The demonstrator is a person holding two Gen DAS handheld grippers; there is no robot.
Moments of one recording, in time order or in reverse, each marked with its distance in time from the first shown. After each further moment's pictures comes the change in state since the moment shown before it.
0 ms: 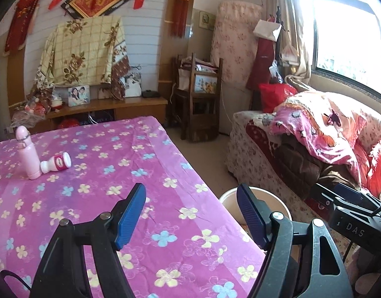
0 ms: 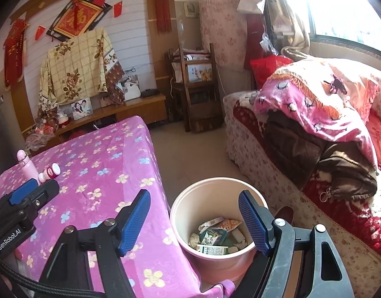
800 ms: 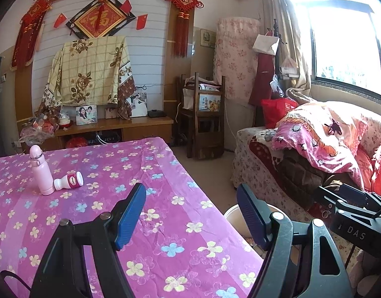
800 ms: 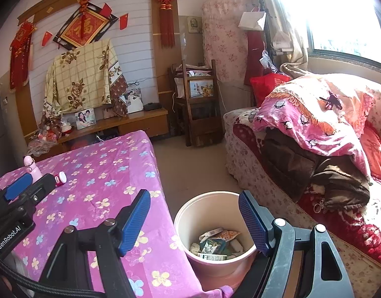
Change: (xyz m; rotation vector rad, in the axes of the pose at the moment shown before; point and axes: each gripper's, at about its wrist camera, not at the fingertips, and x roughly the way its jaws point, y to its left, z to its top) left arm -0.032 -0.006 0.009 0.028 -0.104 0.037; right arm -0.035 0.007 0.008 -0.019 -0.077 -0.005
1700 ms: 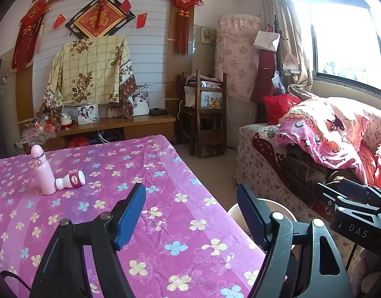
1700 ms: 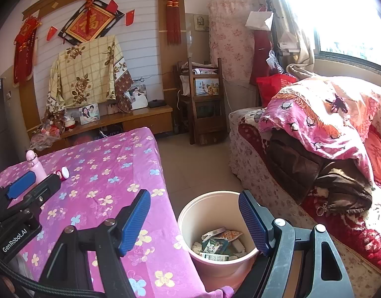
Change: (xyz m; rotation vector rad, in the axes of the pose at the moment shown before) left arm 0.005 0.002 -0.003 0.012 0.017 0.020; right arm 0.006 0.008 0.000 -0.029 0.020 0.019
